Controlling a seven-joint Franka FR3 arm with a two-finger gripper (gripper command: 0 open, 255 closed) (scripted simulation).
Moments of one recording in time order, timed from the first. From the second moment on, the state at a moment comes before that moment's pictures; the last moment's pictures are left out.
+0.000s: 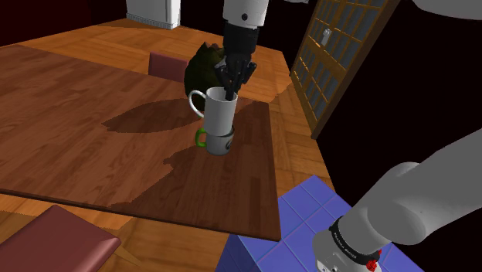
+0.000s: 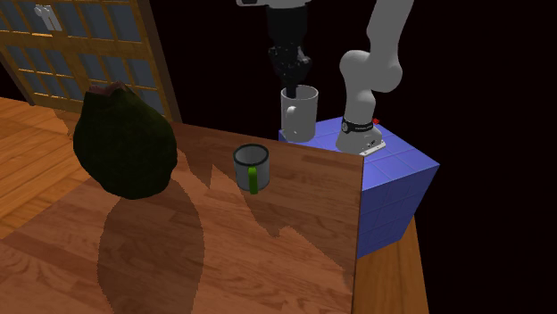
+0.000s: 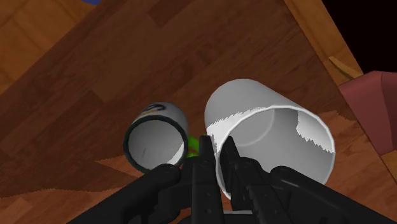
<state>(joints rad) 0.07 -0.23 0.36 -1.96 0.10 1.69 0.27</state>
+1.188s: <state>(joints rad) 0.00 0.05 0.31 -1.70 0.00 1.68 0.17</state>
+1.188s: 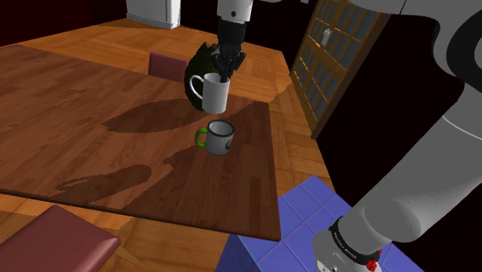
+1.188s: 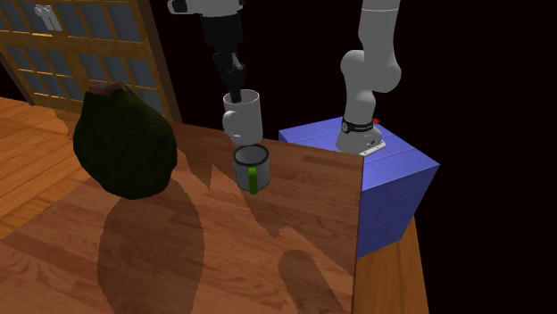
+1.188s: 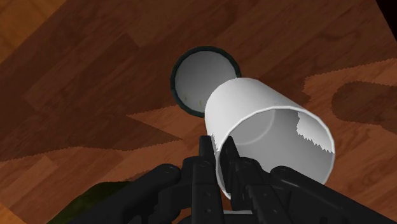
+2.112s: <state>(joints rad) 0.00 0.06 0.31 -1.87 0.00 1.87 0.17</state>
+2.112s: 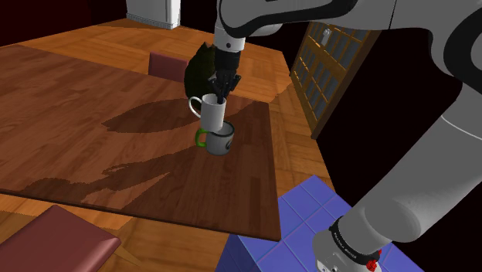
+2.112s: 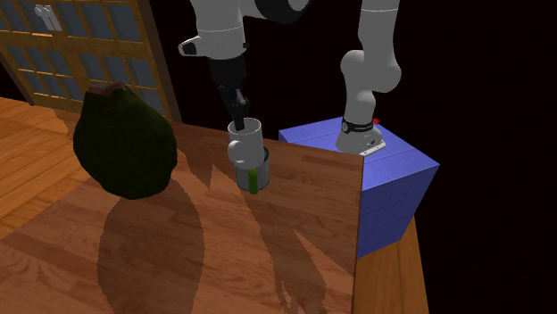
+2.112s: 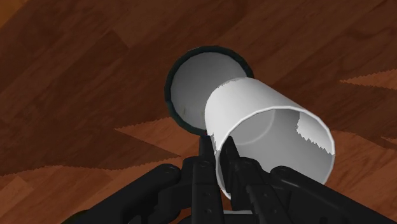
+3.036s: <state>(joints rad) 0.00 0.06 0.31 -1.84 -0.01 1.84 0.17</state>
